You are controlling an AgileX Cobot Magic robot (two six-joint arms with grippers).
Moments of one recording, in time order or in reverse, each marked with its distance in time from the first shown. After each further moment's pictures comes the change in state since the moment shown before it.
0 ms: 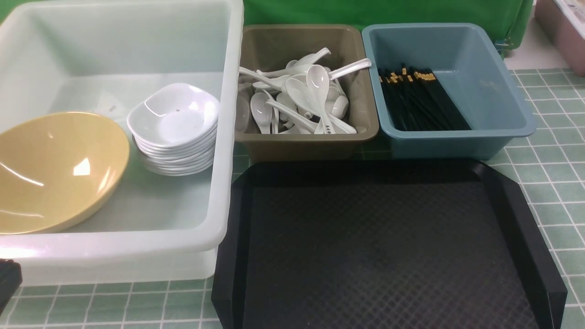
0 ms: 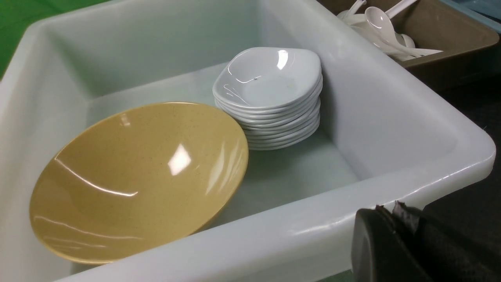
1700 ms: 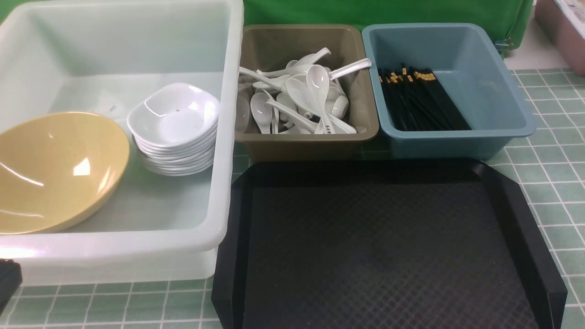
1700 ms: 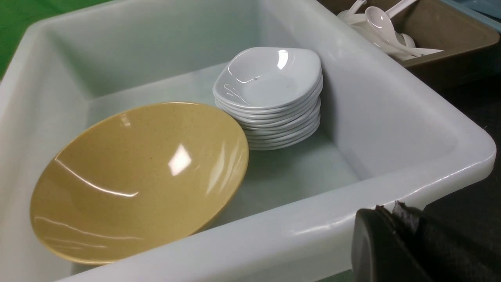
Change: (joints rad) right arm 0.009 -0.075 0.090 0.031 0.172 0.045; left arm 0.000 -0.001 0.000 0.000 0.000 0.002
